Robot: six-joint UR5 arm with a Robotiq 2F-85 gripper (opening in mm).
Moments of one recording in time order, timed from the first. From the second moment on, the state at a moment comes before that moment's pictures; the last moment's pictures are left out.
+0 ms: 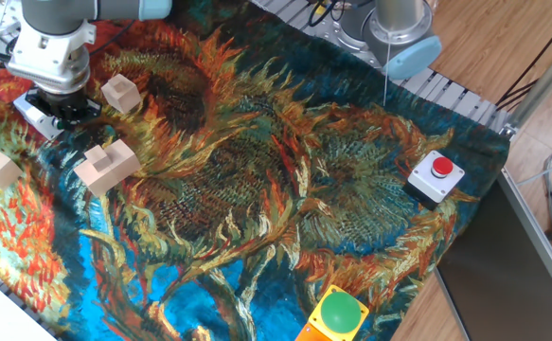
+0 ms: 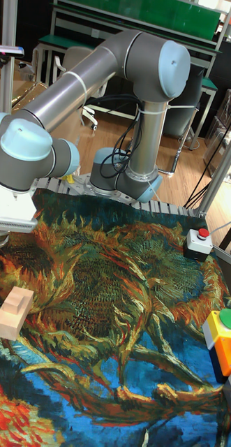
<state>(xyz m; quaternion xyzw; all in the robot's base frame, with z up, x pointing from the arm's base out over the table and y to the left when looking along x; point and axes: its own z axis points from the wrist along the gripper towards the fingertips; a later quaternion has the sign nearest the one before) 0.622 -0.299 0.034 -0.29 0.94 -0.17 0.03</state>
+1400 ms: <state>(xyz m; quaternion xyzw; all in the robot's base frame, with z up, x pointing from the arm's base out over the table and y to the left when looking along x) 0.625 -0.267 0.031 -0.25 0.96 -0.12 0.05</state>
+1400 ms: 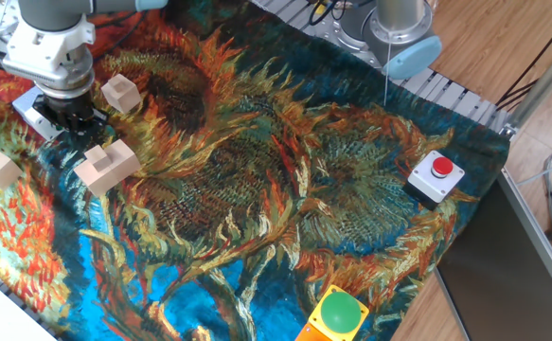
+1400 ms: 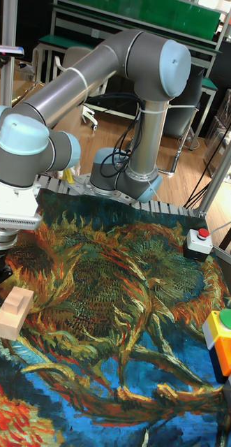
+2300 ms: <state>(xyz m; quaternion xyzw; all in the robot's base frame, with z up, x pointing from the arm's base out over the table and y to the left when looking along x) 0.637 -0.282 0.032 -0.29 0.94 -0.17 0.04</state>
